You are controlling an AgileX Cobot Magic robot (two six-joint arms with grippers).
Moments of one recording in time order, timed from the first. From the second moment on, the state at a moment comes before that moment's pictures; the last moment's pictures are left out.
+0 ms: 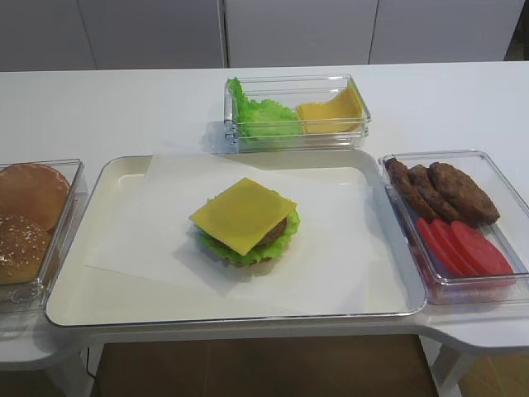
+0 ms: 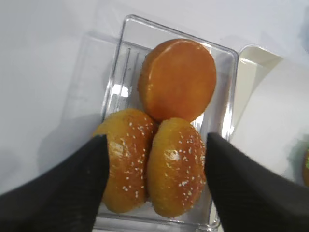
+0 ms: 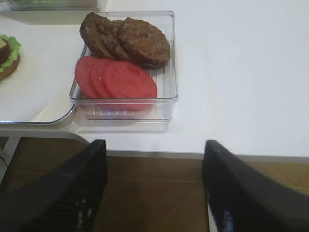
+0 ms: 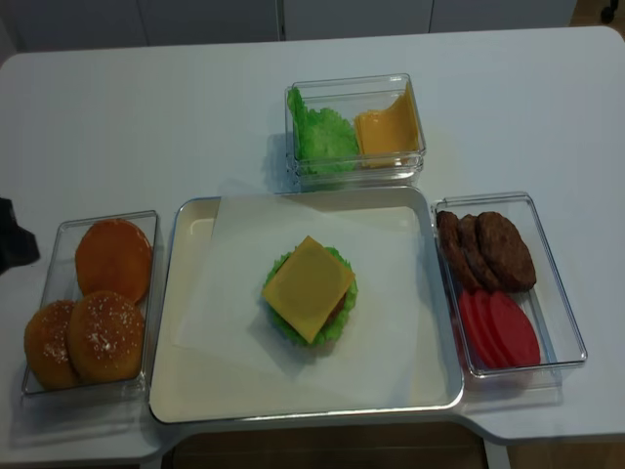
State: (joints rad) left arm 0.38 1.07 -0.90 -0.36 0.98 0.05; right arm 0.07 -0.02 -0.48 0.05 1.13 0.02
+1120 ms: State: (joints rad) left arm 0.60 1.41 -0.94 -0.47 1.12 0.45; right arm 0.07 -0.02 -0.48 0.05 1.13 0.03
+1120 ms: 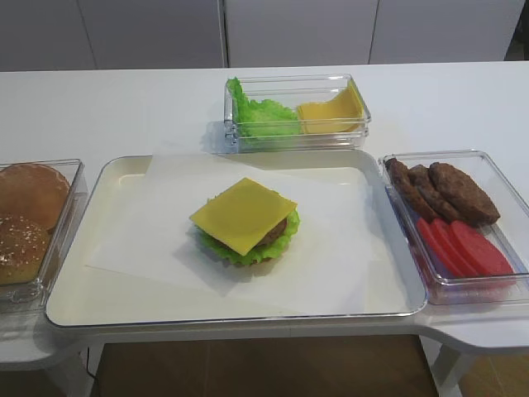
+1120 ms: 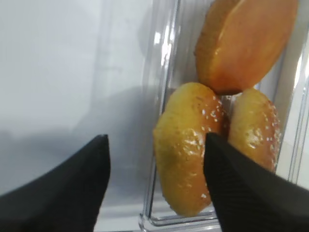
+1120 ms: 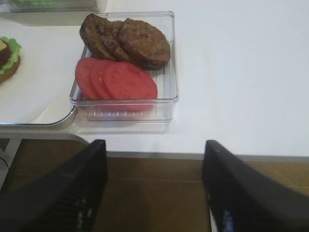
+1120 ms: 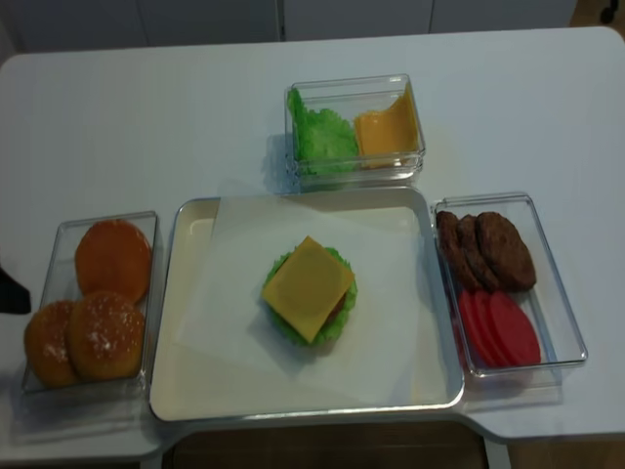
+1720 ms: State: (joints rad) left arm 0.60 1.49 -0.94 -0.56 1.19 0.60; right arm 0.07 -0.02 -0.48 0.05 1.13 0.03
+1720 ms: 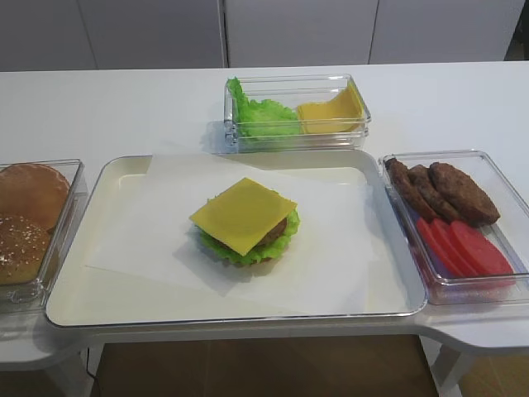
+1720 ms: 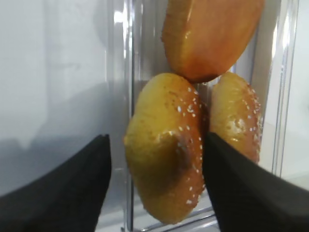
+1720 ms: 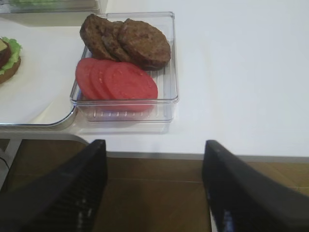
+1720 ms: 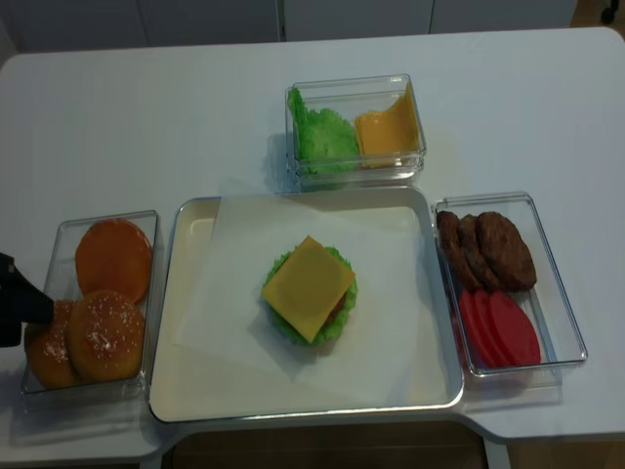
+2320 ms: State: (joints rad) left arm 0.60 1.53 -0.94 -0.56 1.20 0.61; right arm 0.07 -0.02 -0.48 0.05 1.13 0.04
